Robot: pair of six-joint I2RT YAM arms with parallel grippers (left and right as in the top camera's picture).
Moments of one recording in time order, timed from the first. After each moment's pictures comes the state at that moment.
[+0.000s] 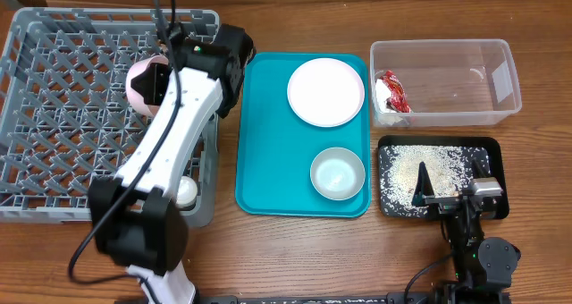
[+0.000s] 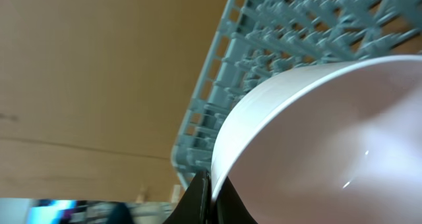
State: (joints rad) left arm -0.29 1.90 1.71 -1.38 -1.24 -0.48; right arm -0.10 0.01 0.02 -0.02 -0.17 0.02
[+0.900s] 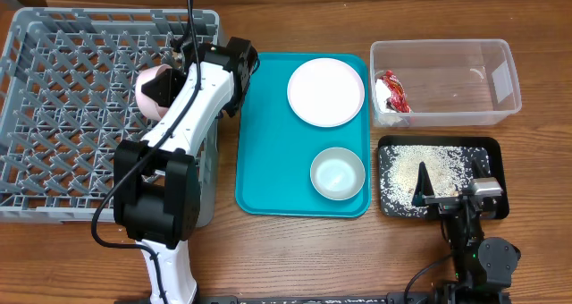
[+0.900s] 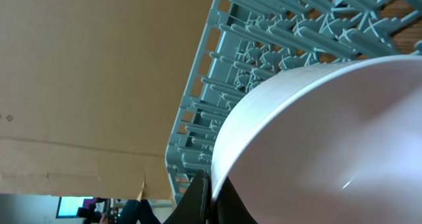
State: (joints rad) left arm -0.28 2.05 1.68 -1.33 -1.28 -0.57; right arm -0.10 0.01 0.02 -0.02 -0.17 0.02
